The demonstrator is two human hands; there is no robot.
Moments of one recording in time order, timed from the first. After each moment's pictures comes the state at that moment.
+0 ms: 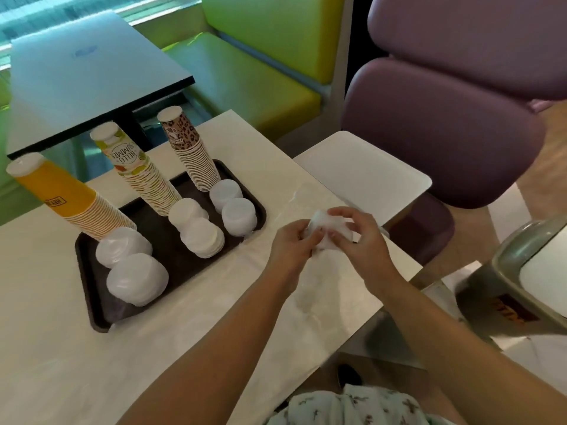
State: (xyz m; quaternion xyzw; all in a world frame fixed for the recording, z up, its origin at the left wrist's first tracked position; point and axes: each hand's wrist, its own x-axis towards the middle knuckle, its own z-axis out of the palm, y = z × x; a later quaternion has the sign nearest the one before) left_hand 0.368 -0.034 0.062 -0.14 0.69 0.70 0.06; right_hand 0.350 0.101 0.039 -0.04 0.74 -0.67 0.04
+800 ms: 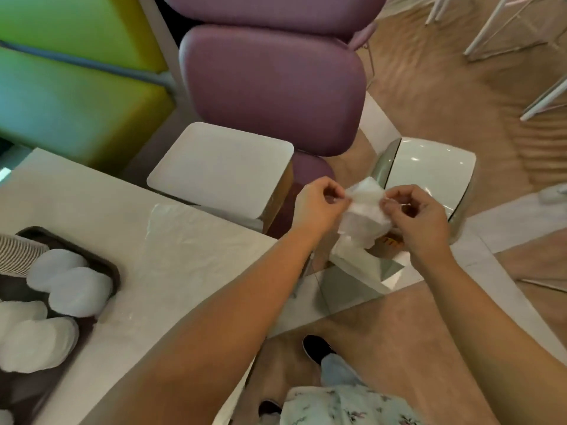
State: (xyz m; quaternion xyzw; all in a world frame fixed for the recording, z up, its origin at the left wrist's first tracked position) left_hand 0.278 0.217 0.012 0.13 0.84 0.50 0.16; right_hand 0.368 0.354 -0.003 0.25 0.73 -0.61 -0.19
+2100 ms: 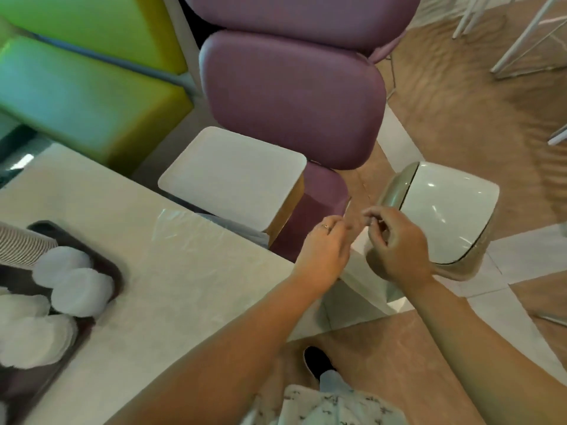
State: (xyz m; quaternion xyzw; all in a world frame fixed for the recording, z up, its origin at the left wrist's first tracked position) left_hand 0.290 0.212 -0.029 0.32 0.89 0.31 0.06; right_hand 0.336 0.359 -0.031 0.07 0.91 -0.35 -0.22
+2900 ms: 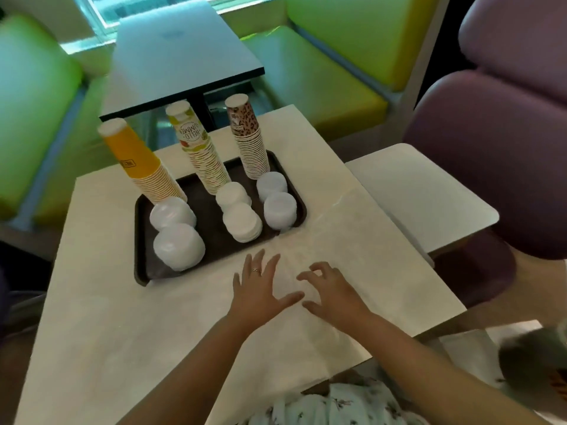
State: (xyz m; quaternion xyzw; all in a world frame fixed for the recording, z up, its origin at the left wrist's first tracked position) left_hand 0.436 -0.112 -0.006 -0.19 0.95 0.19 0.13; right_hand 0.364 0.048 -0.031 -0.36 0.88 -0.25 0.17
